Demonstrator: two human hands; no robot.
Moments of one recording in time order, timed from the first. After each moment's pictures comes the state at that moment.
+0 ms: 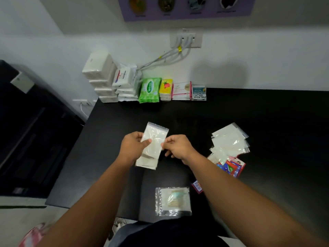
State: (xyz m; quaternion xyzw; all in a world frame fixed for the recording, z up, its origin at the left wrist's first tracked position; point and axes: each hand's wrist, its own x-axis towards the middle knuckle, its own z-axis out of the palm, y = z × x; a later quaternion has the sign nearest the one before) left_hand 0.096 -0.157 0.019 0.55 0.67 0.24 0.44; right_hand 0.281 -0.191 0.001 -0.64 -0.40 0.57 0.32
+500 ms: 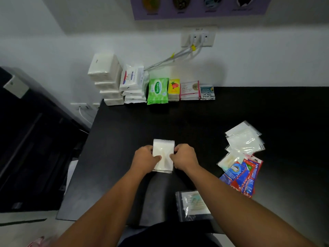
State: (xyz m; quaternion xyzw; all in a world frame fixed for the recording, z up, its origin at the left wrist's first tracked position) left_hand 0.062 -0.155 -0.010 0.68 0.63 0.06 0.36; right_hand 0.222 -0.190 -0.024 -0.79 -0.44 0.38 0.18
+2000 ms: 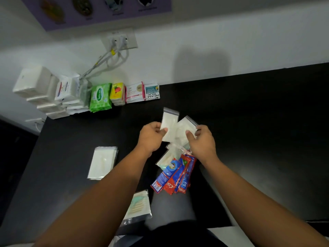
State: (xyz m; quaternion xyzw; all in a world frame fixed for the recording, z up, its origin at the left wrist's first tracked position) left_hand 0.320 -0.177 0.015 0.63 0.56 0.22 0.50; right_hand 0.476 -0.281 -0.001 -0.81 -0.30 0.30 0.41
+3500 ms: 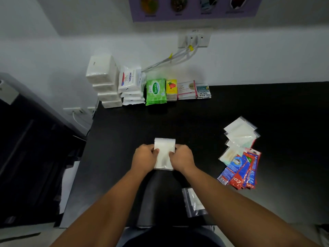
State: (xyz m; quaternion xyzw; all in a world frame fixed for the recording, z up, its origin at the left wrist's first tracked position) left_hand 0.042 -0.147 -0.016 0.74 0.59 0.10 0.31; right_hand 0.189 -0.196 -0.023 -0.81 -0.42 0.35 0.23
